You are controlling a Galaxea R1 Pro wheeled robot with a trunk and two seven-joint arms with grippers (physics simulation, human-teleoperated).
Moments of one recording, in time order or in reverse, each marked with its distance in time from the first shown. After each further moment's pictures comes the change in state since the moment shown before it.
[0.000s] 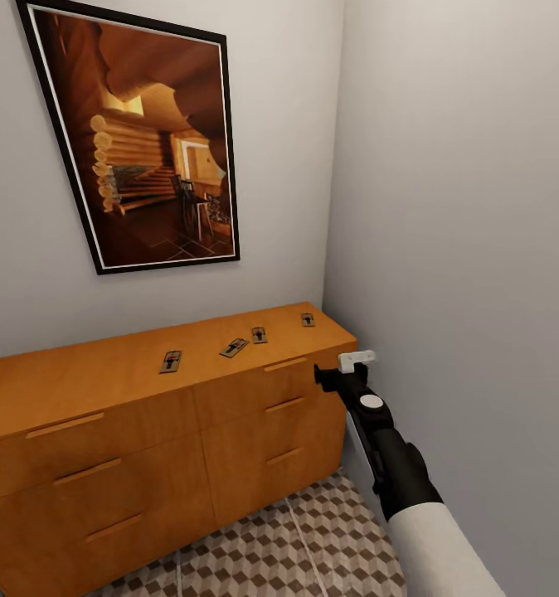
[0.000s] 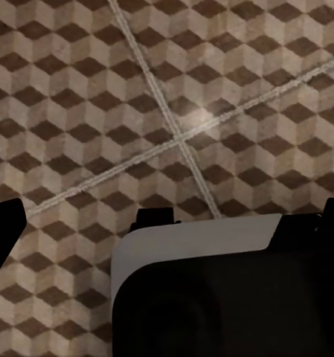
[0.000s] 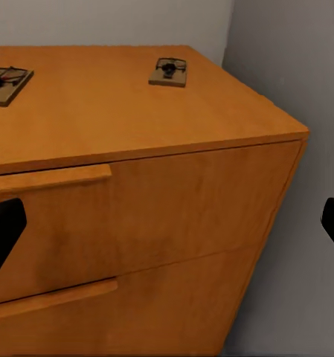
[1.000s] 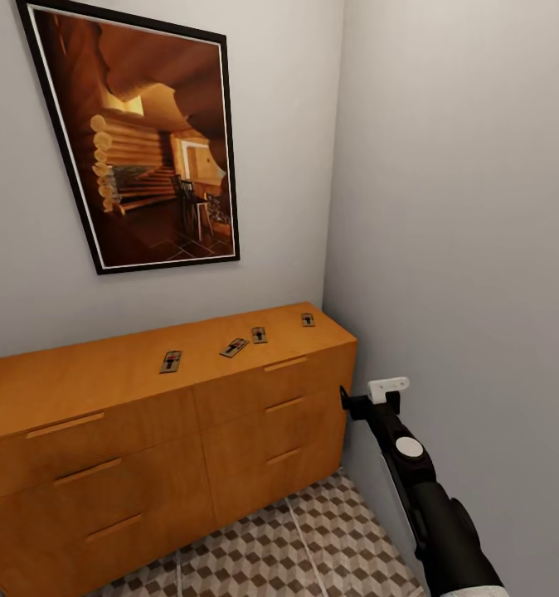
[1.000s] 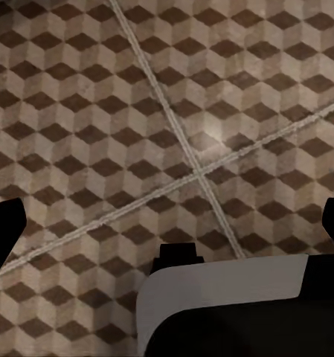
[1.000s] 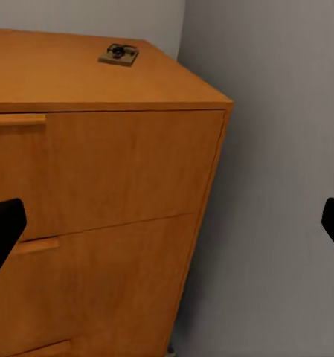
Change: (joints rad) left arm 0.000 0.030 0.000 -0.072 0.001 0.001 0.000; right arm 0.234 -0.101 -0.002 -0.250 -0.001 -0.043 0.015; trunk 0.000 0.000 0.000
